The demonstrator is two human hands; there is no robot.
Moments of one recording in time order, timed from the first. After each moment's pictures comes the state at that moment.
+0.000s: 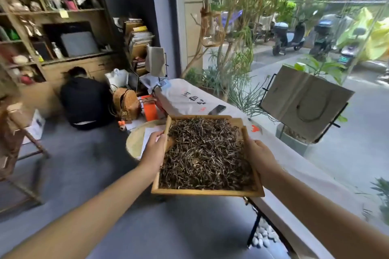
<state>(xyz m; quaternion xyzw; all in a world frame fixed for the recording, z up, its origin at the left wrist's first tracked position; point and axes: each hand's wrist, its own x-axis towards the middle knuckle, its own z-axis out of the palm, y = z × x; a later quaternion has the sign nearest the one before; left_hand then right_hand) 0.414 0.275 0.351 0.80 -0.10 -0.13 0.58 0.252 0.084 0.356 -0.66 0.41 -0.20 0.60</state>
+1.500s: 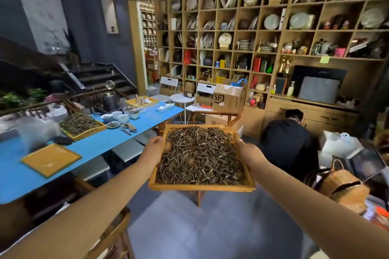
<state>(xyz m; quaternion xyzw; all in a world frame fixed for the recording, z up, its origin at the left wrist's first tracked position) 0.790 0.769 0.429 0.72 0.35 0.24 0.55 0.900 0.549 0.440 -0.82 -0.07 0.14 0.56</state>
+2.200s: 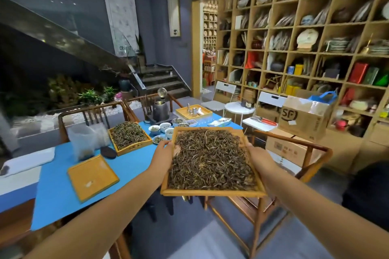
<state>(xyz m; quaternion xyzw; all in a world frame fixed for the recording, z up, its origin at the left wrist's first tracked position) 0.944 1.057 0.429 0.64 0.48 0.30 0.53 1.125 0.889 0.432 -0.82 -0.21 0.21 0.50</state>
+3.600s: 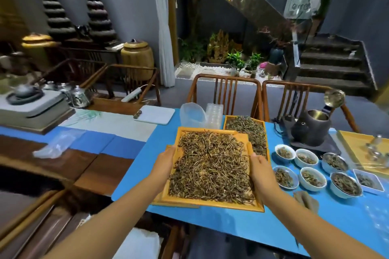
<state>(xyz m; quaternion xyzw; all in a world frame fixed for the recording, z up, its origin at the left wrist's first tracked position) 0.843 1.472 0.318 0.35 0.70 0.42 0.45 1.082 1.491 0.314 -0.65 -0.43 0.46 0.43</state>
